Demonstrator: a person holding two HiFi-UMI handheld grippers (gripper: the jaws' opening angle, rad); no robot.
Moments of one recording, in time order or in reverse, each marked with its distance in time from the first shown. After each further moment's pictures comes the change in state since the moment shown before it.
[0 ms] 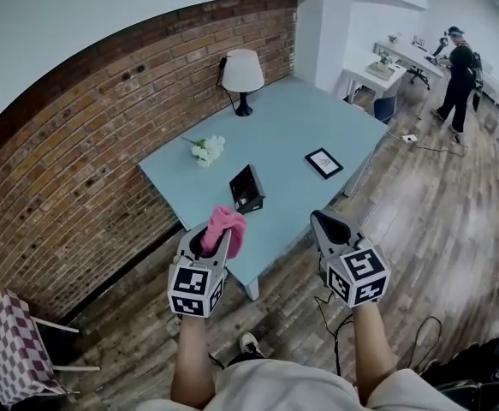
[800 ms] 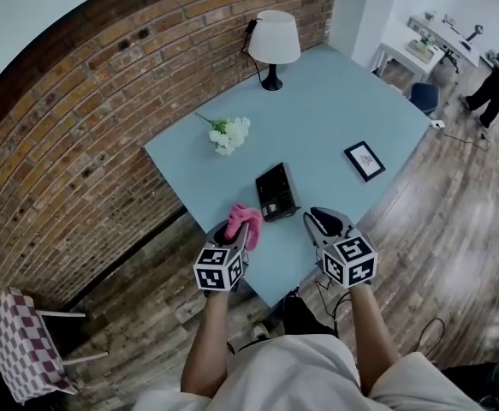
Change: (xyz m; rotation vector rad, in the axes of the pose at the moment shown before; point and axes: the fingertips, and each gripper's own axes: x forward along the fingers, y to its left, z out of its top) left arm 0.147 0.115 -0.178 -0.365 0.227 0.033; right arm 0.220 -0.005 -0.116 0.091 0.217 0.151
